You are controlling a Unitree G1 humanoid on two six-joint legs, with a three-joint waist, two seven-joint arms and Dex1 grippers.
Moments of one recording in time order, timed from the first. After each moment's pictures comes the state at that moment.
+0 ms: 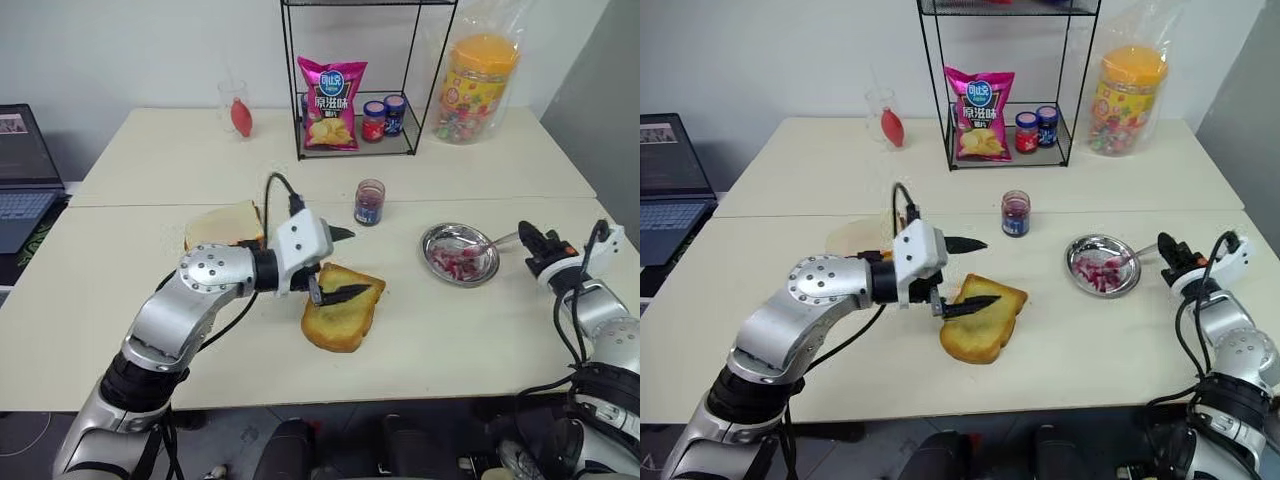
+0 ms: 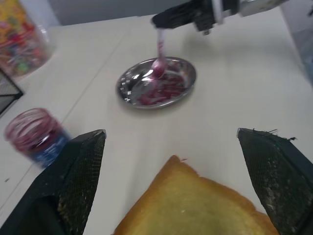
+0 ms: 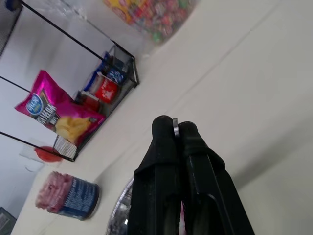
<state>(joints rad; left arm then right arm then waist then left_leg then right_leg) -0.48 0.62 -0.16 -0.44 -0.36 0.61 -0.81 -0.42 -0.41 -0.70 0.14 0.98 0.77 0.17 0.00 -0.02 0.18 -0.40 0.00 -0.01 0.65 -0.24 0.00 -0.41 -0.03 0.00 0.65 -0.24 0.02</state>
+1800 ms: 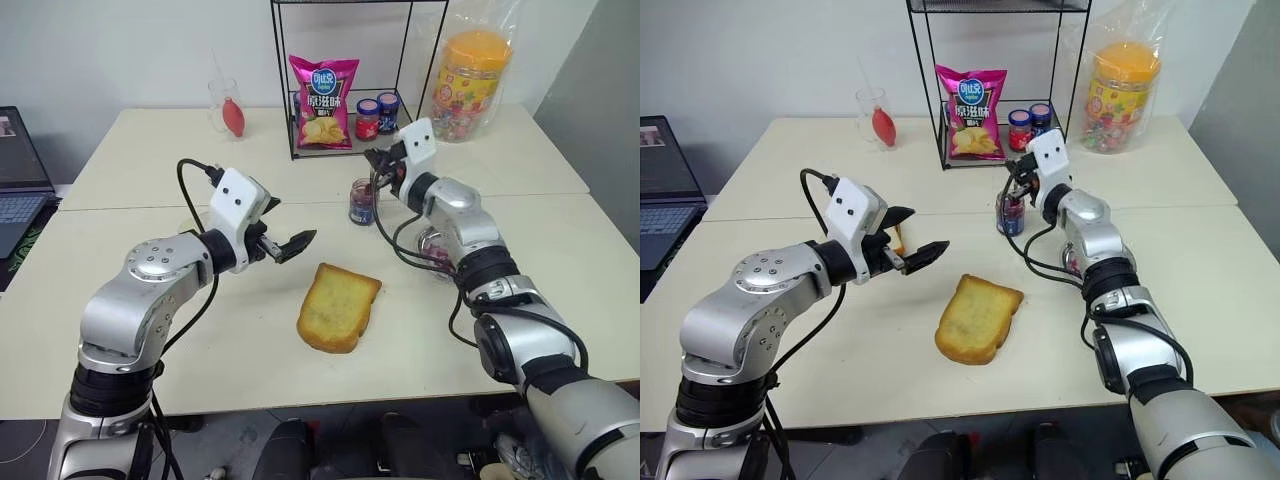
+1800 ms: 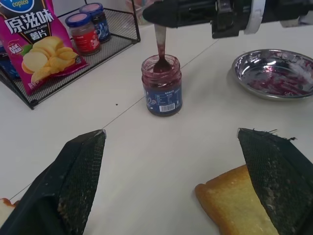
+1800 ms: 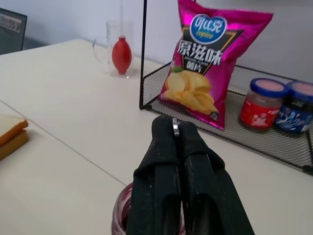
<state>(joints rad) -0.47 0.62 0.04 -0.46 -0.43 0.87 -0.55 -1.09 -0.18 0.03 0.90 0.12 0.03 0.49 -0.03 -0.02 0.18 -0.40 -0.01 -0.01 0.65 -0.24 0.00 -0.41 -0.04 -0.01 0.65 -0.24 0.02</state>
